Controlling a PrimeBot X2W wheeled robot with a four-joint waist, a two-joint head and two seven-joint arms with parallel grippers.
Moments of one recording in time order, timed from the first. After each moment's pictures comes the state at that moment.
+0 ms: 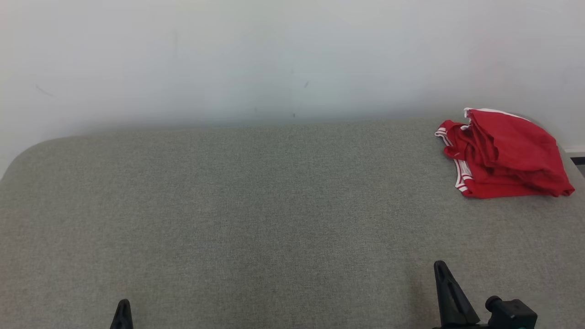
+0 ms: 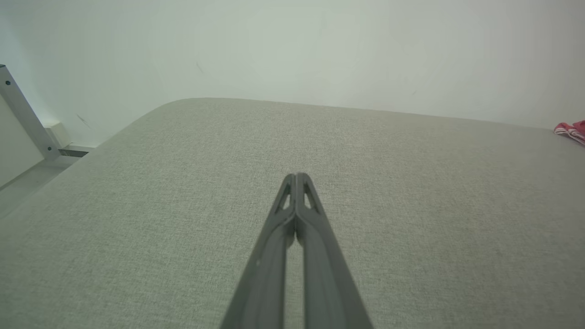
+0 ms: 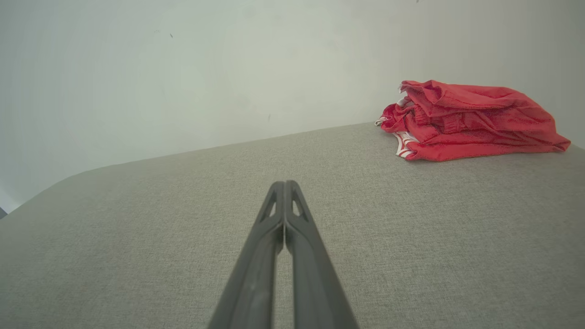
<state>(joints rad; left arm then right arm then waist) 0.10 0.05 0.11 0.20 -0.15 -0.08 -0.22 0.06 -0.07 -0.01 0.19 0.21 0.13 -0.23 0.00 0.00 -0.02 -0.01</state>
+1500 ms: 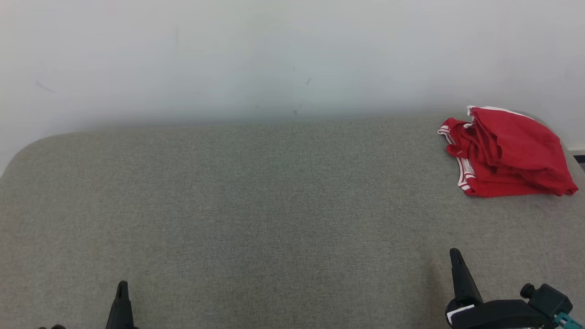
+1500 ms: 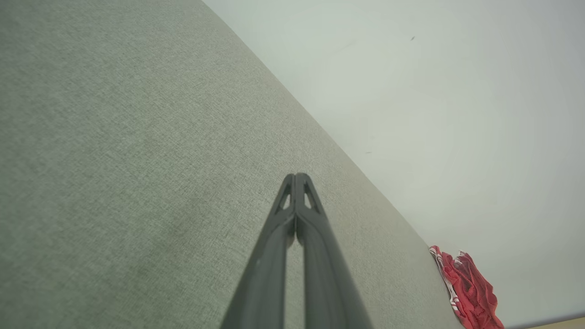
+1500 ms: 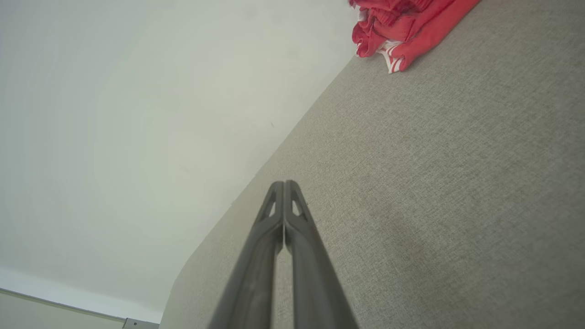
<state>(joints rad) 0.01 0.05 0.11 0.22 -0.88 -0.11 -0.06 -0.02 -0.07 -0.05 0.22 0.91 0.13 -0.06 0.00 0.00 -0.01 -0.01</state>
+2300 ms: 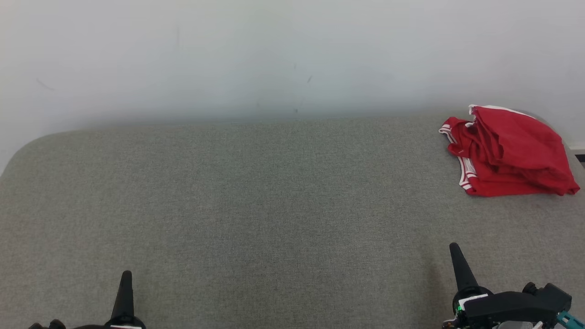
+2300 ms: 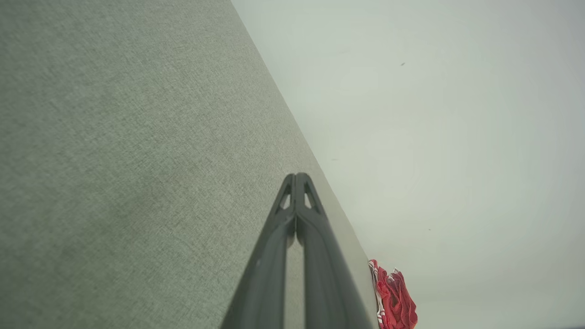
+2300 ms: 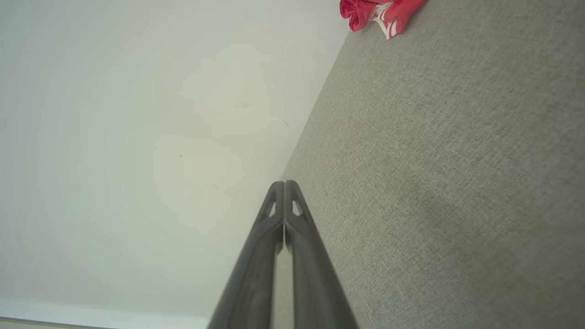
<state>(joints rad) -0.04 0.05 0.11 0.23 -1.16 -0.11 0.01 -0.05 -0.06 -0.08 0.23 1.18 0.13 0.00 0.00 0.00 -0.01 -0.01</state>
